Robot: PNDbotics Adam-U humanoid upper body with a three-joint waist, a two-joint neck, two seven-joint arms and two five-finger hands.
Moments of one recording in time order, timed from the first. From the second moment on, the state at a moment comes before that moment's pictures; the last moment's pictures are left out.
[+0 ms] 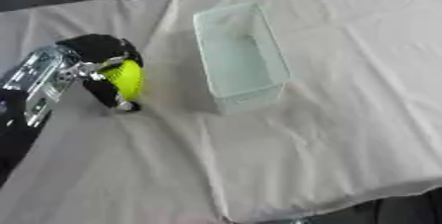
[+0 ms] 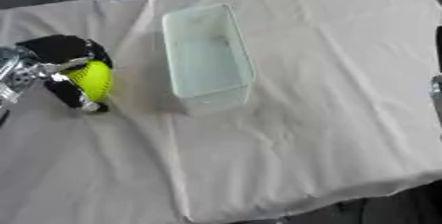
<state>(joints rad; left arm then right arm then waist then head) -0.61 0.63 -0.29 -1.29 -1.02 -0.26 -0.41 -0.36 -0.52 -0.04 -1.84 0.50 -0.37 -0.39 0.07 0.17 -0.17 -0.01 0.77</state>
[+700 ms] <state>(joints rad) -0.61 0.64 -0.24 -1.43 -0.82 -0.15 -0.18 -0.35 -0.51 -0.05 -1.84 0.50 -0.37 -0.39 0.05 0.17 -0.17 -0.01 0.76</state>
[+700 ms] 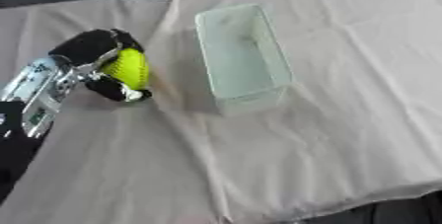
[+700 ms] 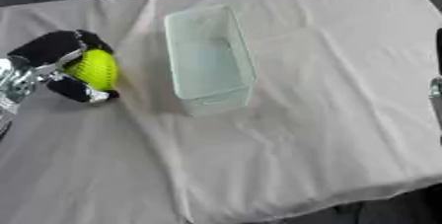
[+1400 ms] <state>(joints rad) -0.77 0.83 -0.19 -1.65 -0.62 -0.05 -0.28 -0.33 -0.53 -0.05 -1.82 0.49 -0.37 -0.38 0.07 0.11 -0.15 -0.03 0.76</state>
